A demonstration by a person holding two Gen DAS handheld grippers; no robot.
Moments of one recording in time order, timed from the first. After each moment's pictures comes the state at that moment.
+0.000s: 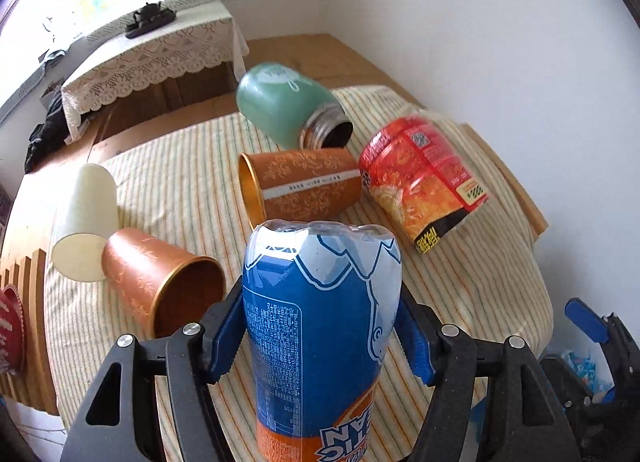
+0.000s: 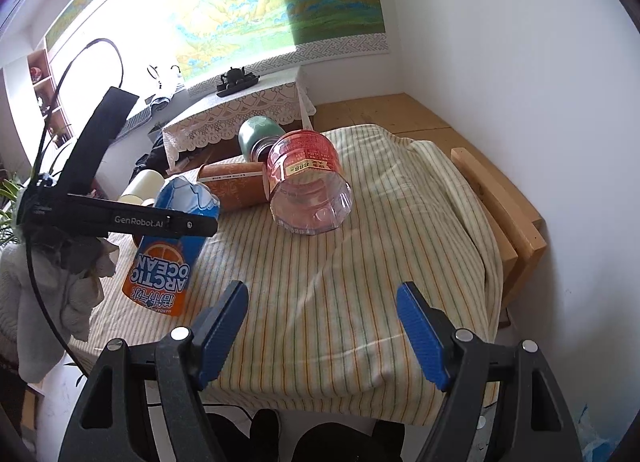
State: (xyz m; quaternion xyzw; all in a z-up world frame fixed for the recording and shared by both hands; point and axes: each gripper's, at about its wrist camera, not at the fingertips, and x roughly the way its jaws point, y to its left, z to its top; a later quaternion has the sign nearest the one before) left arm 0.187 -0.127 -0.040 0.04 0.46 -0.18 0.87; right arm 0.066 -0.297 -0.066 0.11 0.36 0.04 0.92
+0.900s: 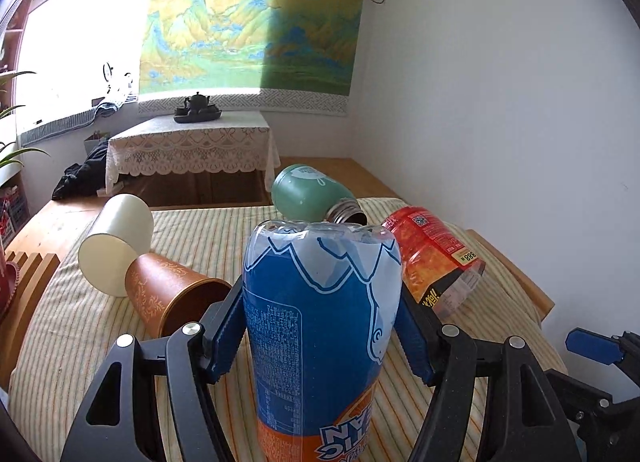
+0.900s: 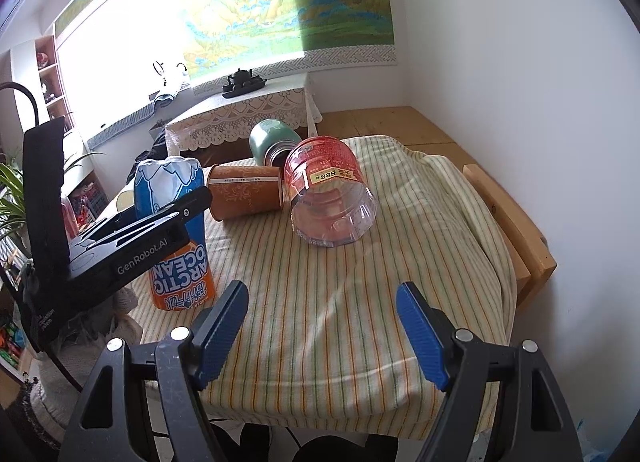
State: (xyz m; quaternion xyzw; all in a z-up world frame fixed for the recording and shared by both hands) left arm 0.132 -0.095 -0.042 -0.03 0.25 -0.15 0.96; right arm 0.075 -0.275 -0.066 0.08 0.35 0.03 0.93
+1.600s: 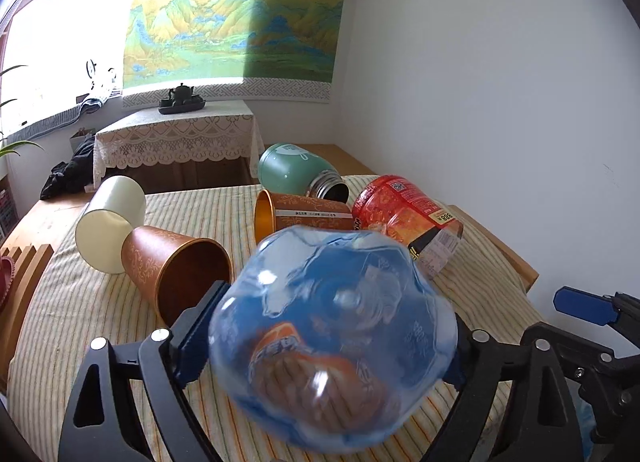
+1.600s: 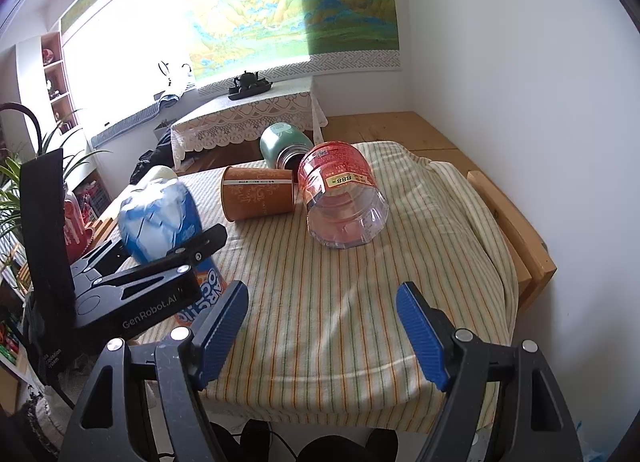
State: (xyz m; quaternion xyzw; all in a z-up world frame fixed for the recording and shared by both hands) left arm 0.111 -0.092 -0.051 -0.01 0.27 -0.17 0.95; right arm 0.067 -0.264 -0.060 0.07 0.34 0.04 0.94
